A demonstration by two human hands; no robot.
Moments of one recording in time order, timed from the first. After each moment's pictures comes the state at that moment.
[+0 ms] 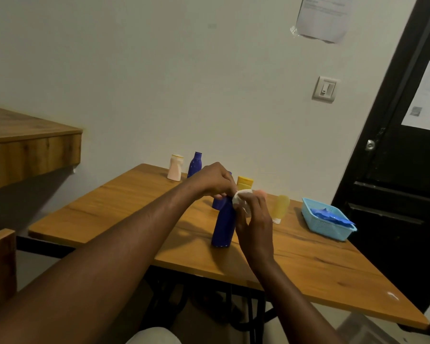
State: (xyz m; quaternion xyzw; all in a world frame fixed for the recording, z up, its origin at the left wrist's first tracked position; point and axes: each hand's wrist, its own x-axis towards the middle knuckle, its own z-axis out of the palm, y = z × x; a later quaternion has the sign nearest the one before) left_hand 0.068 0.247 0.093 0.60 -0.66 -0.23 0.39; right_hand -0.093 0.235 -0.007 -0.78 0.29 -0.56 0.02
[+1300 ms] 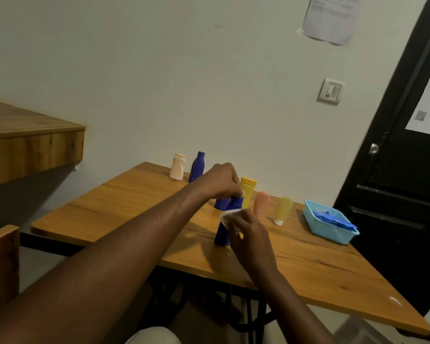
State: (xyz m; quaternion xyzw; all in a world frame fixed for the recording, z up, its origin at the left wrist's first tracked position) left_hand 0.057 0.251 0.096 0.64 -0.68 -0.12 0.35; right_hand -0.097 0.255 -0.019 -0.86 0.30 -0.42 -0.01
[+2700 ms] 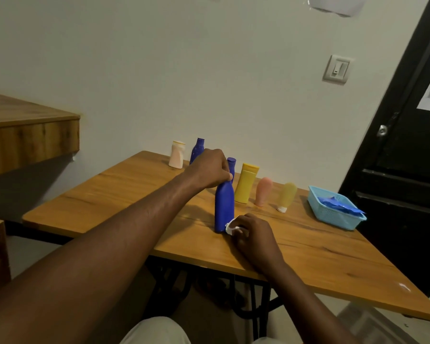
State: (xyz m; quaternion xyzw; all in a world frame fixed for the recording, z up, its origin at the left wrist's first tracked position) left_hand 0.076 0.239 0.077 0.67 -0.65 -0.04 0.36; right_hand -0.110 0.228 -0.037 -0.87 0.38 -0.31 0.08
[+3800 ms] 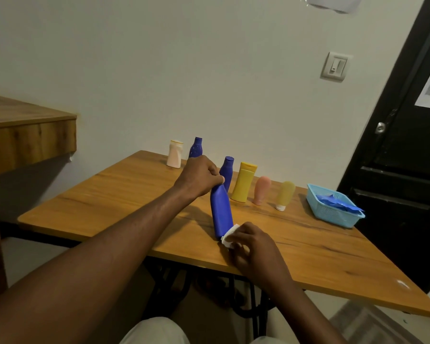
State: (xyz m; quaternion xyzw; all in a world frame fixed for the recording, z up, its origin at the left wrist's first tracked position) left_hand 0.081 0.245 0.050 0.67 -0.59 -0.06 0.45; right_hand -0.132 0.264 -0.044 -0.90 0.34 -0.27 0.05
